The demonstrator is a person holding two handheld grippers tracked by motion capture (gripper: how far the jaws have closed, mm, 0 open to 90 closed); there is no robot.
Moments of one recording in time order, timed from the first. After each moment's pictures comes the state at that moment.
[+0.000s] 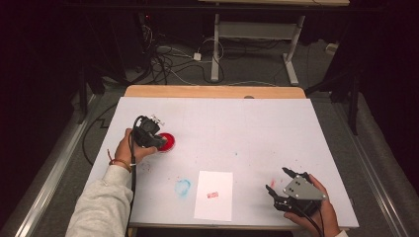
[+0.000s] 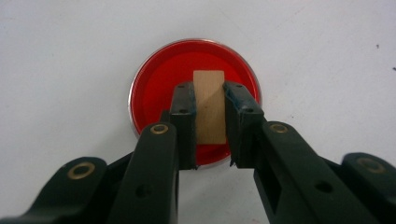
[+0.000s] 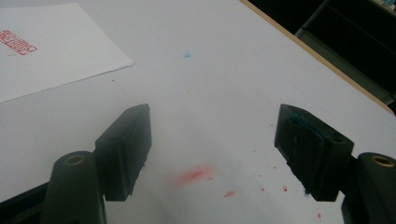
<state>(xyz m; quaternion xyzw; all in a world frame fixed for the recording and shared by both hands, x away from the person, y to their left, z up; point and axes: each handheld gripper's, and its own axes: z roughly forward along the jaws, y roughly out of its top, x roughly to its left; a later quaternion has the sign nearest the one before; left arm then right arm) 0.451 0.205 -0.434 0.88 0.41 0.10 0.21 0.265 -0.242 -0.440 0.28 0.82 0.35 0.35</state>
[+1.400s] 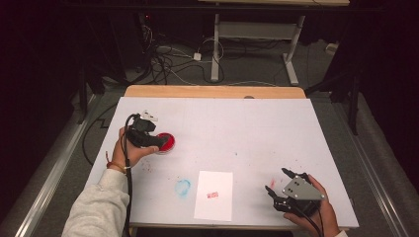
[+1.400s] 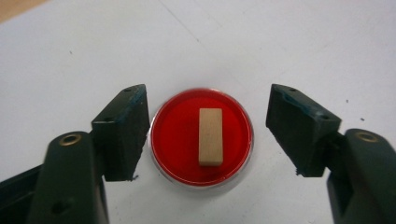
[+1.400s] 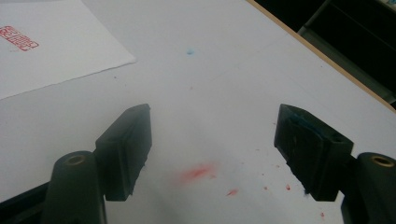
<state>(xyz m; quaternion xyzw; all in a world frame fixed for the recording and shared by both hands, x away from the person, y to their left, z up) 0.431 0.213 -0.413 0.84 0.42 0.17 0.31 0.264 -0.241 -0.442 0.28 0.83 0.34 0.35</state>
